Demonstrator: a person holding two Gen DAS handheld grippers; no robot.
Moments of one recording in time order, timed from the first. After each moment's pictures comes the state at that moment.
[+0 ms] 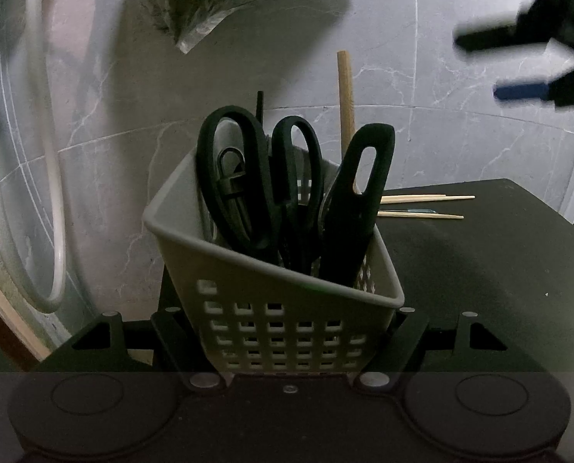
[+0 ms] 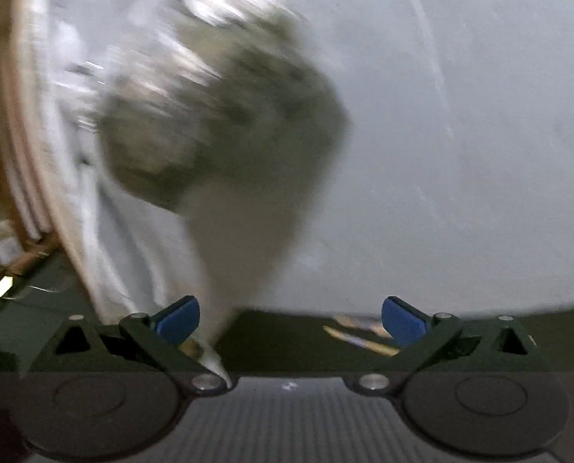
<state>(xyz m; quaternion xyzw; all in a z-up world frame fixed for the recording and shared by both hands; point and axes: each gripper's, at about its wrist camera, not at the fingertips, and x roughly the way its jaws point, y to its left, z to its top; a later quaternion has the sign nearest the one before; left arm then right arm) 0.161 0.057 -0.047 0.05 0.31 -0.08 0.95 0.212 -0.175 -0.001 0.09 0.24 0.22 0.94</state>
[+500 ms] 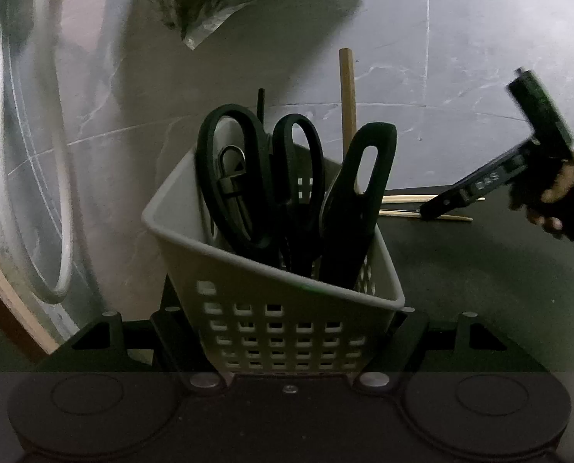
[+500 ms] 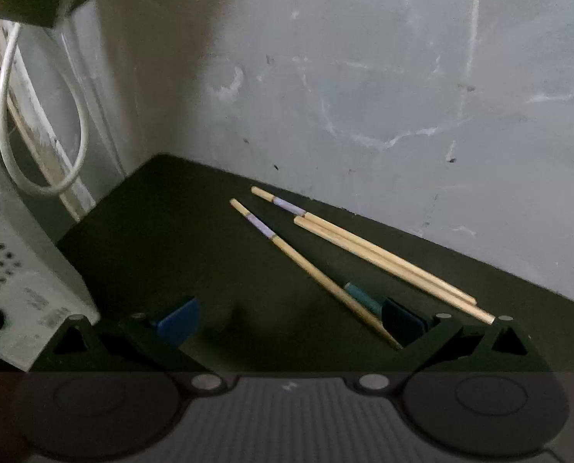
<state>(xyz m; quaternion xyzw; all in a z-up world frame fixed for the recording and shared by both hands) 0.159 0.052 -0.047 0.04 0.32 -0.06 0.95 0.358 -0.191 -0.106 -0.07 0.41 0.27 0.87</state>
